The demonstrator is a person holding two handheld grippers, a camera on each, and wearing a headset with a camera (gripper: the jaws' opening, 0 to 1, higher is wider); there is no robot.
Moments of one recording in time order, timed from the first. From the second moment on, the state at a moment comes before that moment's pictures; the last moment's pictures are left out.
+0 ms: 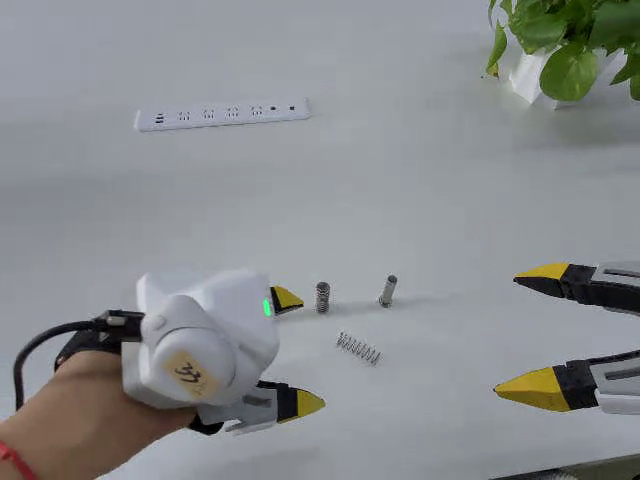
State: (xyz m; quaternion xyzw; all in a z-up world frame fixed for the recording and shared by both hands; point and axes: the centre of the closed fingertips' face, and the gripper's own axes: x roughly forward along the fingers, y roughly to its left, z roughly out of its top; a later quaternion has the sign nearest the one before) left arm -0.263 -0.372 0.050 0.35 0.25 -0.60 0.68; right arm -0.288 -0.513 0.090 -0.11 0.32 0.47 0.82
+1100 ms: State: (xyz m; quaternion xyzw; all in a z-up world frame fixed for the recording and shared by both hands) left arm -0.245 -0.400 -0.037 0.40 0.36 -0.55 0.63; right arm -0.305 -0.543 0.072 -0.05 0.31 0.42 0.85
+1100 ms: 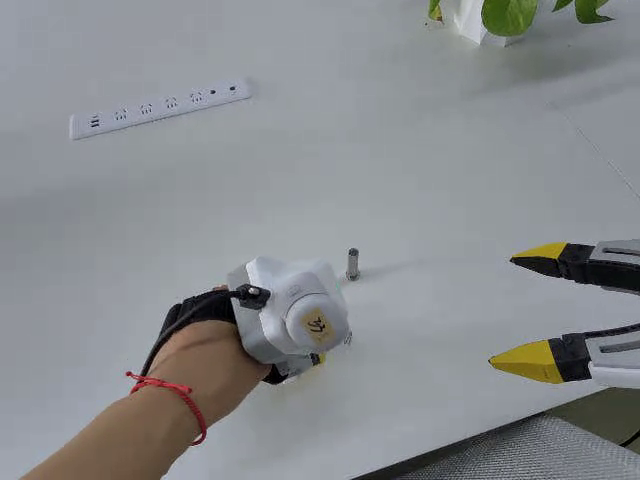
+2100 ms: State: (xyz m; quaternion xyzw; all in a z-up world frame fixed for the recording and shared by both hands) left arm -0.252 -0.393 -0.037 0.35 0.39 -0.54 0.66; right arm -0.314 -0.541 0.067 -0.06 0.32 0.43 0.84
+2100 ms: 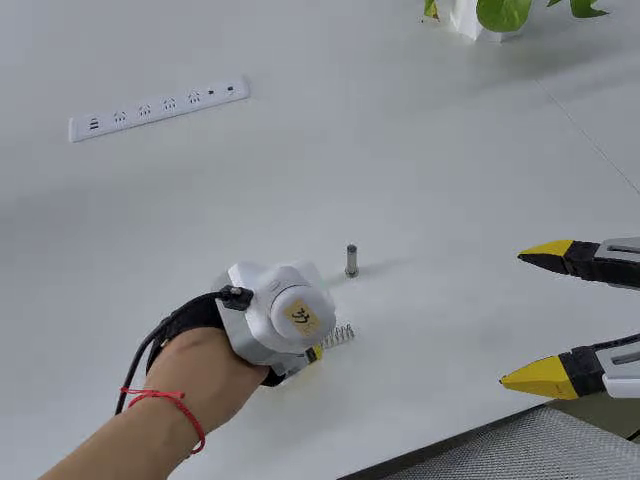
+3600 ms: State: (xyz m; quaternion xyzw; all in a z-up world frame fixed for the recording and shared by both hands) left arm -0.269 -0.412 0.071 0.14 0.28 -0.58 0.75; right arm -0.285 -0.468 0.118 -0.05 0.26 0.49 0.83
